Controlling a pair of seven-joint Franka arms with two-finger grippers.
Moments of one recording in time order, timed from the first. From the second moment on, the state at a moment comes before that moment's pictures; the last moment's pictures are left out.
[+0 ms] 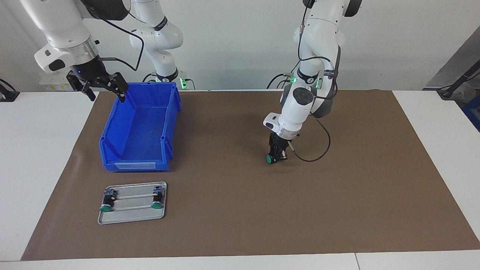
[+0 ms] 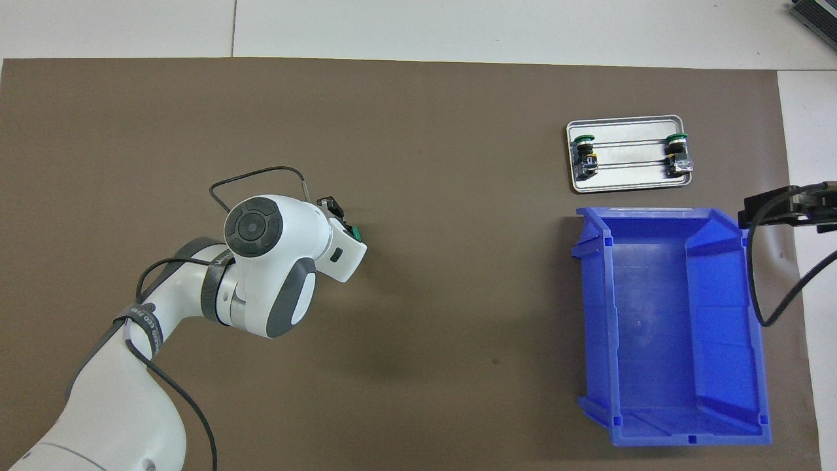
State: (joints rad) left arm -0.44 0.30 -0.07 -2.06 -0.17 2.54 1.07; right arm 0.11 -0.04 -0.15 -1.60 -0.03 1.55 0.04
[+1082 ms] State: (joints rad) left arm -0.44 0.30 -0.07 -2.09 -0.17 2.54 1.07; right arm 0.11 -0.04 -0.15 -1.60 -0.03 1.55 0.04
